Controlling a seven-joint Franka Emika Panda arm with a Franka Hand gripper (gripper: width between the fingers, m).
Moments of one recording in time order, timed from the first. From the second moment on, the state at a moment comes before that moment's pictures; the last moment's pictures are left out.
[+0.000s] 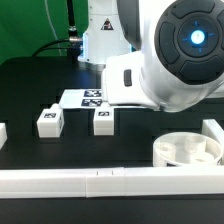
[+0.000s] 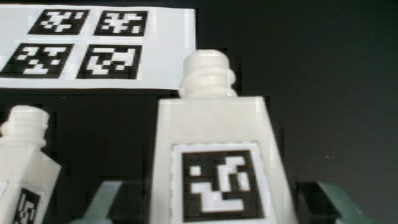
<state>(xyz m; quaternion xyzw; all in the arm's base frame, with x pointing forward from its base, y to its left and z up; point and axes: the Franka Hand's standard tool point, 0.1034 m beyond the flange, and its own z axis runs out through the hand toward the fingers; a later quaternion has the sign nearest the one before) 0.520 0.069 0.067 -0.87 0.03 0.49 0.05</state>
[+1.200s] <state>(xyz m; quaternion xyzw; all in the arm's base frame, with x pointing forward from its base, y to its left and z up) 0.595 0.093 0.123 -0.99 0.06 0.11 0.06</state>
